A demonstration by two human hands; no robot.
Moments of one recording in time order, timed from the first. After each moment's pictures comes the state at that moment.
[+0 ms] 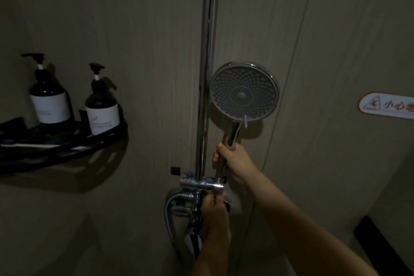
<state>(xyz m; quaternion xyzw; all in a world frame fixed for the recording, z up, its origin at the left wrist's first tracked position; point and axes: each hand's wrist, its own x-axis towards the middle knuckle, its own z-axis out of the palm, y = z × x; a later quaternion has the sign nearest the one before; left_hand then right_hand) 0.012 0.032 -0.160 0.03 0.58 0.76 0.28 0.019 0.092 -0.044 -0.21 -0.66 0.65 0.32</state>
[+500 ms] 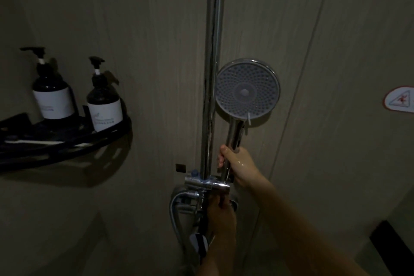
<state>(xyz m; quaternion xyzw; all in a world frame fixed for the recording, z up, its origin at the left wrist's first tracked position) 0.007 0.046 -0.184 0.04 0.61 0.76 0.23 0.007 0.108 -0.073 -0.19 -0.66 0.68 0.28</state>
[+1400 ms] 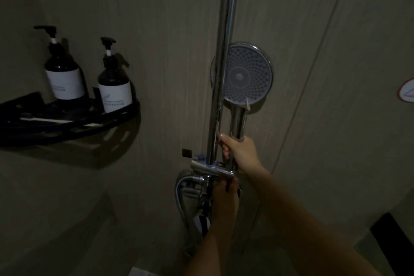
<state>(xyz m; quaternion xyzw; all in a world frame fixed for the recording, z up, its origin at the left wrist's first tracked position) 0.004 0.030 -0.176 0.14 0.62 0.73 0.26 0.007 0.090 -0.068 -0.25 -0.67 0.64 0.28</state>
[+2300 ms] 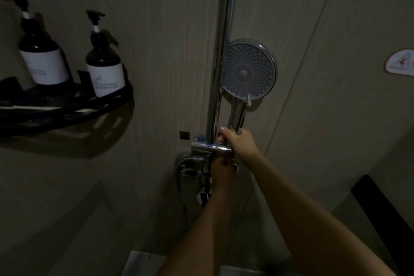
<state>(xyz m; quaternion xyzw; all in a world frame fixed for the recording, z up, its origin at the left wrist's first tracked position) -0.004 0.016 -0.159 0.17 0.67 0.66 0.29 0.014 0.072 -0.094 -0.35 -0.68 0.57 0.31</state>
